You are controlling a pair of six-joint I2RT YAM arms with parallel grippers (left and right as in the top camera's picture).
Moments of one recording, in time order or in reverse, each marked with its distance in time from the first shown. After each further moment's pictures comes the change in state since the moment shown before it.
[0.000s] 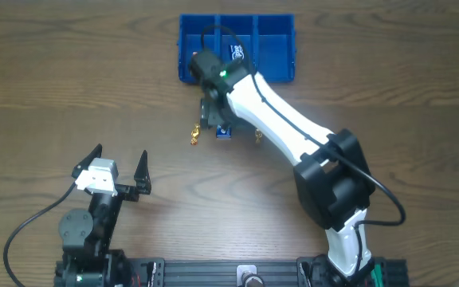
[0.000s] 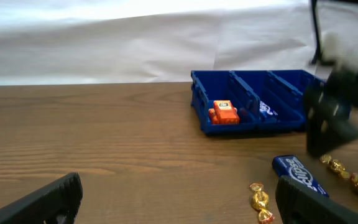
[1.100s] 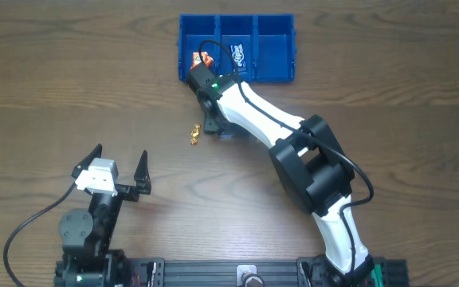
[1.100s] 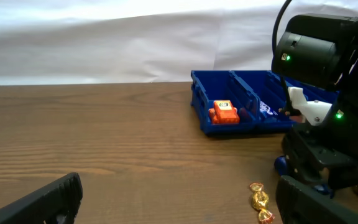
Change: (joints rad) left arm 0.000 0.000 0.000 0.000 0.000 0.000; right arm 0.001 0.139 -0.041 0.161 0.019 0.060
